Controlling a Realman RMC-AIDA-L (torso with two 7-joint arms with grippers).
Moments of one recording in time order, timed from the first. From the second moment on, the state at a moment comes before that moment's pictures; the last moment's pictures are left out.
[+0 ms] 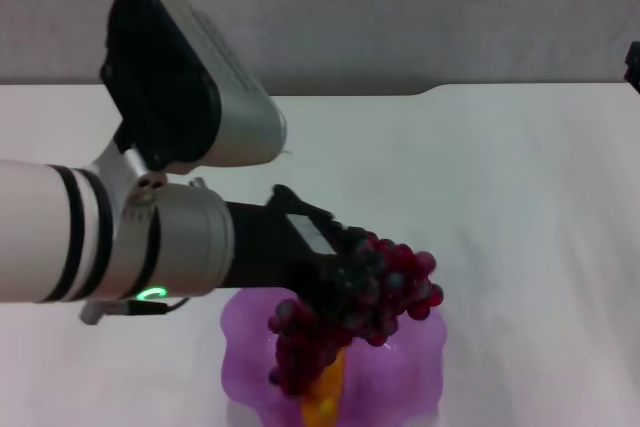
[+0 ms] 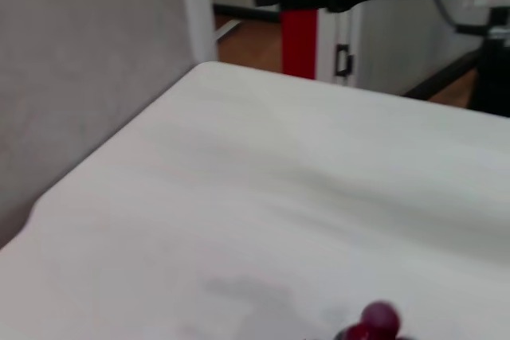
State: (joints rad) left arm -0.24 -2.03 -1.37 -1.97 2.35 -1.24 0.53; right arm -0.02 2.00 -1.72 -1.47 0.75 0.00 -0.39
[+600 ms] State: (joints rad) left arm -0.32 -2.03 -1.36 -1.60 2.32 -1.03 0.64; right arm -0.01 2.00 -1.73 -1.47 0.75 0.00 -0.39
